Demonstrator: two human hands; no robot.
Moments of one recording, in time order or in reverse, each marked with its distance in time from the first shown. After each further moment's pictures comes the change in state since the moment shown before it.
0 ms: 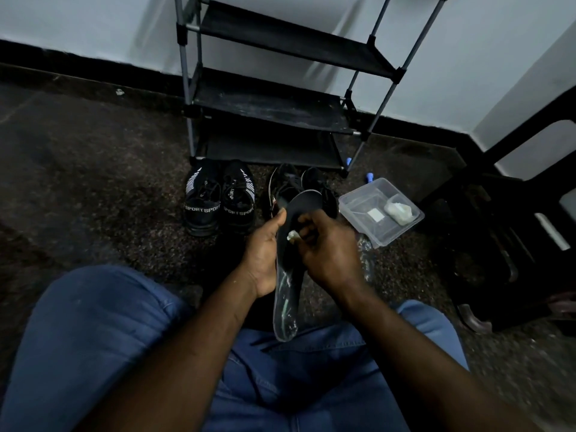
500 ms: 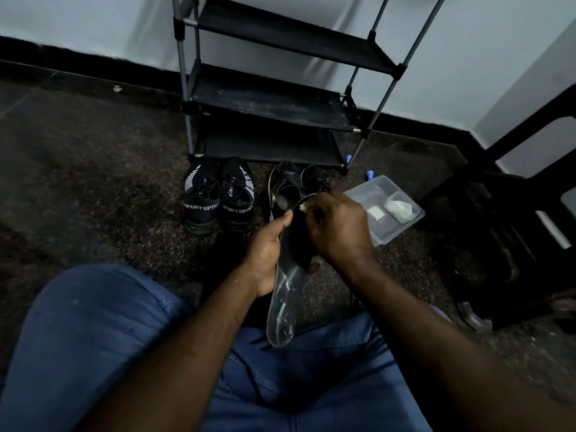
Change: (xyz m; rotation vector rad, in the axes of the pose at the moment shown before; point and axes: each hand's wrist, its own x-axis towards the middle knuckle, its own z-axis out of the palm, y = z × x) left_hand 0.007 -0.006 0.001 0.077 -0.020 -0.015; right_hand 0.032 -0.001 -0.021 -0.246 0.093 -0.132
